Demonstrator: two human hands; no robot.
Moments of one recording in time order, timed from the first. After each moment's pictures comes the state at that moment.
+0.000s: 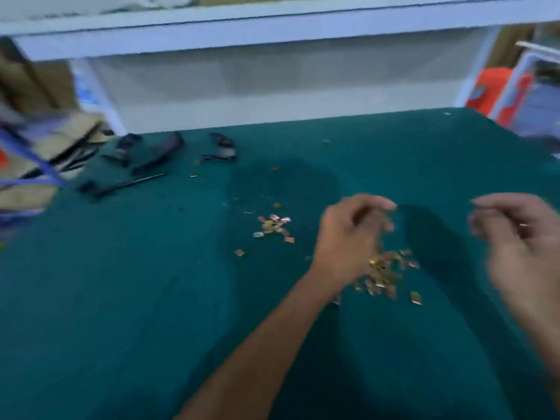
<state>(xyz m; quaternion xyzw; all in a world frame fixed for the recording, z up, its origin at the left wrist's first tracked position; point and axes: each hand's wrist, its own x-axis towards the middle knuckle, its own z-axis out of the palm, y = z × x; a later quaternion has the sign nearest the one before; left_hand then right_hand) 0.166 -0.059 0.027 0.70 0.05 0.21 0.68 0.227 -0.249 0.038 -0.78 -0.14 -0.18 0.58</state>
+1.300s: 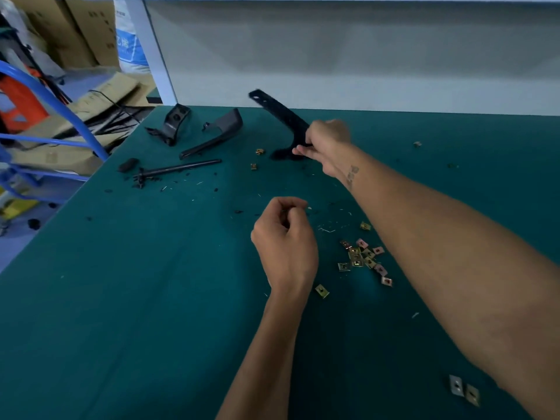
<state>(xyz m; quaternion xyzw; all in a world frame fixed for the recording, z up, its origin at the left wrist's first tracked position) 0.141 0.131 -0.024 0.59 0.35 0.47 0.56 0.328 0.199 0.028 -0.71 -0.10 0.23 0.65</state>
